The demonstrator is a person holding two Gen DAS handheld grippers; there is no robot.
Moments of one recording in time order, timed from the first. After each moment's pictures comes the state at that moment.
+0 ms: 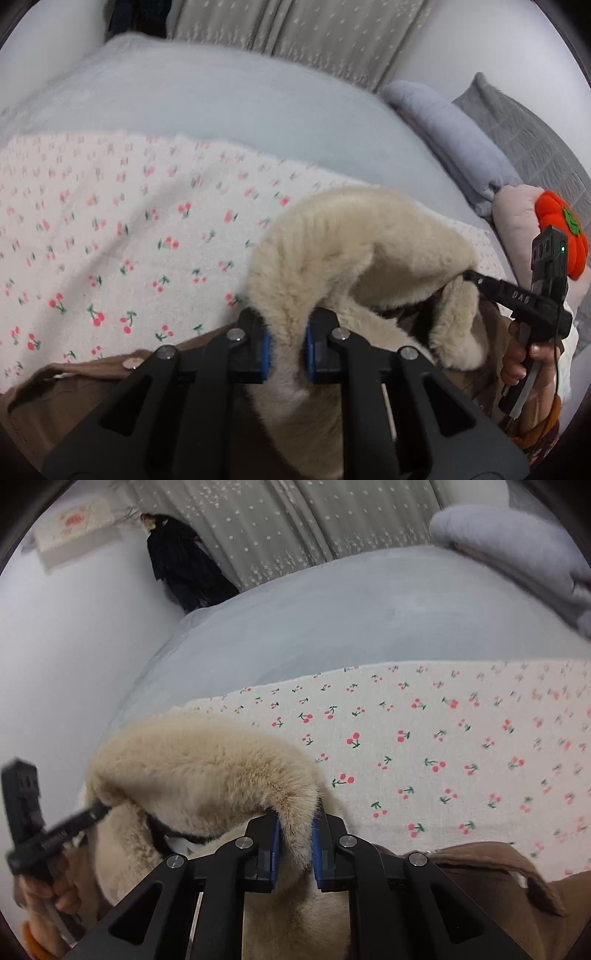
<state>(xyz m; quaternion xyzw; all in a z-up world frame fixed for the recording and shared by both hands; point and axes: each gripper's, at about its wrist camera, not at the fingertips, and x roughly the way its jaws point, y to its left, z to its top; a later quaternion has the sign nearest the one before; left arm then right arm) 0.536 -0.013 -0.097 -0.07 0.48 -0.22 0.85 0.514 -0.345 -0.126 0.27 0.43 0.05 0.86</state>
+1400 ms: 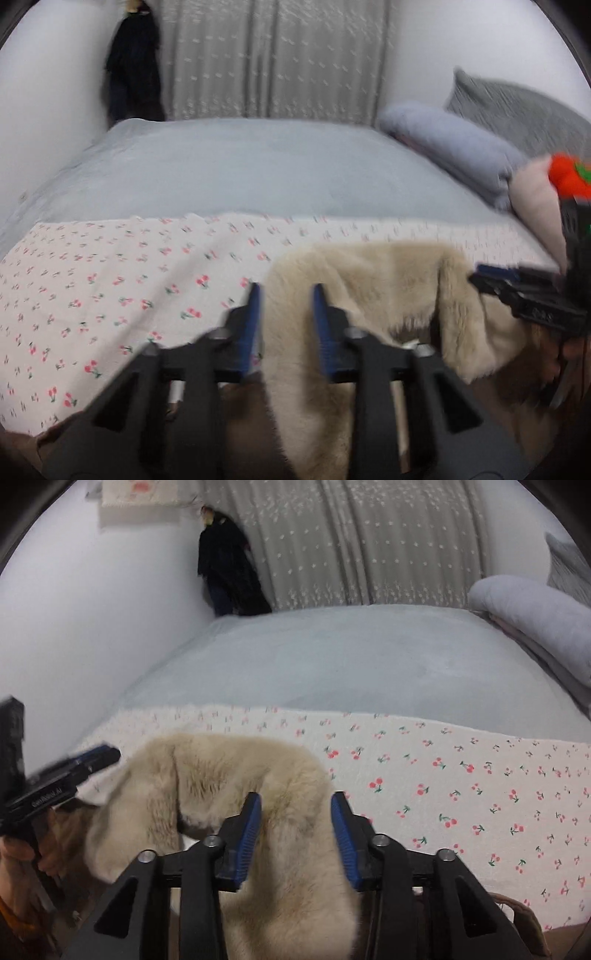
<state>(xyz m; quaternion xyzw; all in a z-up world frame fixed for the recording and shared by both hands) 0.532 -0.052 -0.094 0.05 0.35 -0.20 0.92 0.519 -0.269 -0.110 0.05 0.38 0.06 0.92</state>
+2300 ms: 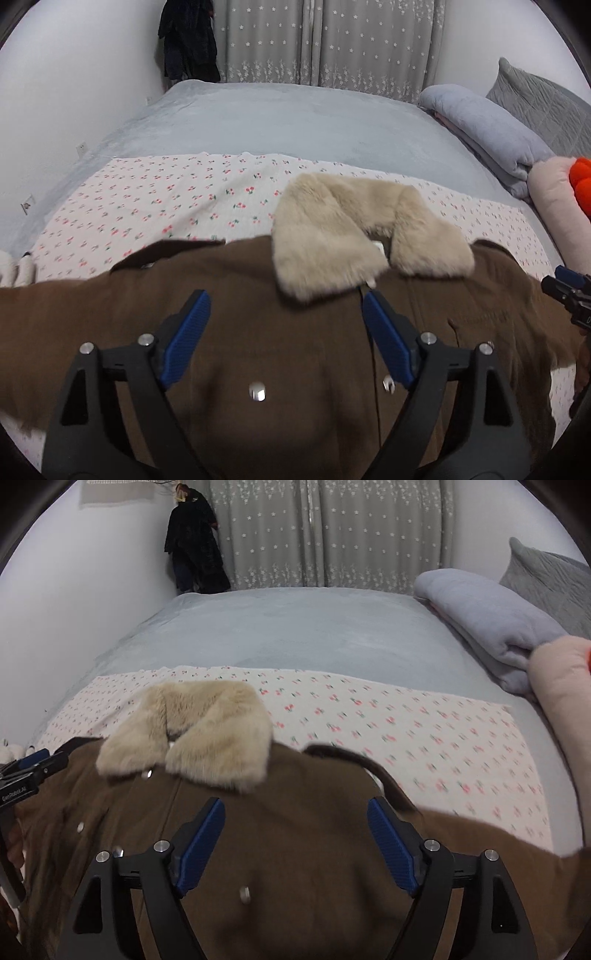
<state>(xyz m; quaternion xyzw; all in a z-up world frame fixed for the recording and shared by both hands) 0.367 -0.017 -0.043 0.03 0.40 -0.09 0.91 0.326 -0.324 -0.030 0.05 0.42 -0.04 0.91</state>
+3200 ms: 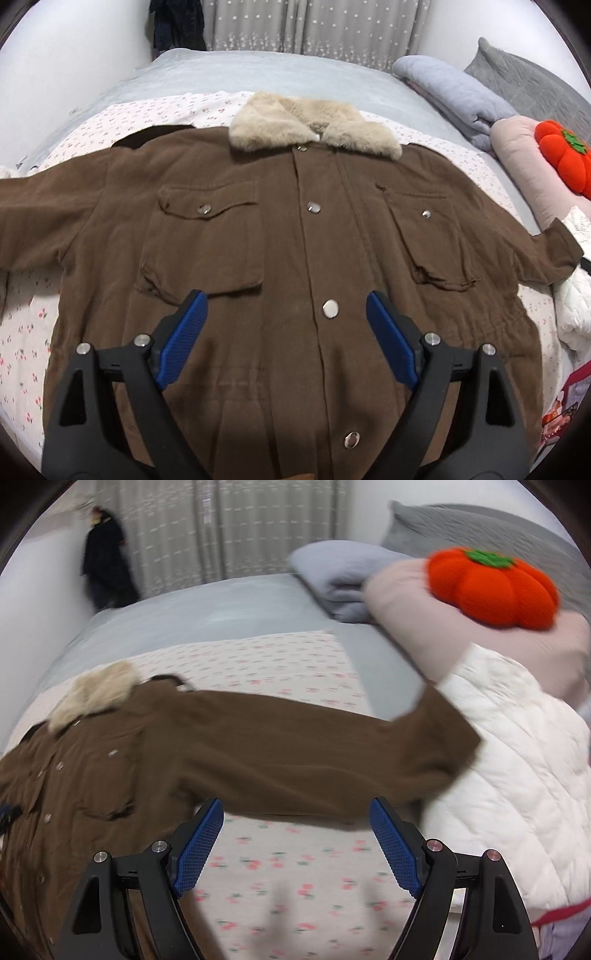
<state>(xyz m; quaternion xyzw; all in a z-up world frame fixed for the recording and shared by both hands) 0.225 -0.036 -0.082 0.01 0.45 -0.11 0.88 0.107 -0.480 -0.016 0.11 0.43 -0.21 0.87</state>
